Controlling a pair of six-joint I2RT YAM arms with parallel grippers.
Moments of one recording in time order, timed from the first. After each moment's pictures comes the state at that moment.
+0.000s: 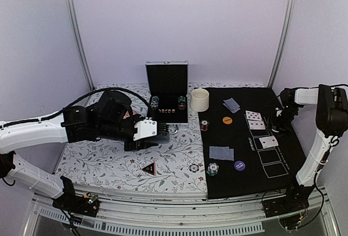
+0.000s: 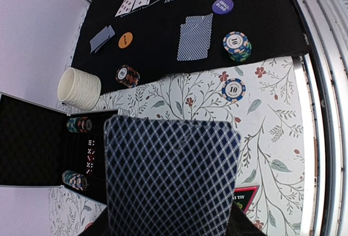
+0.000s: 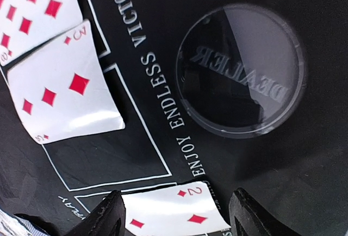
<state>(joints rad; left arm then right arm) -1.00 1.24 0.98 -0.42 0.04 0.69 -0.16 1.85 1.22 -0.83 -0.12 0.18</state>
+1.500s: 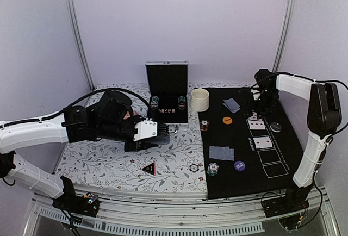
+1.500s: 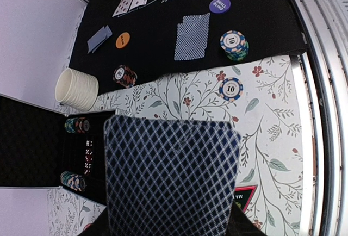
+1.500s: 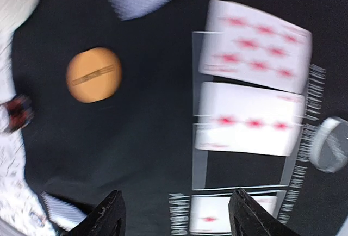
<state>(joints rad) -1.00 1.24 0.98 -0.43 0.05 0.70 0.12 1.88 1.48 -0.93 -0.07 0.13</state>
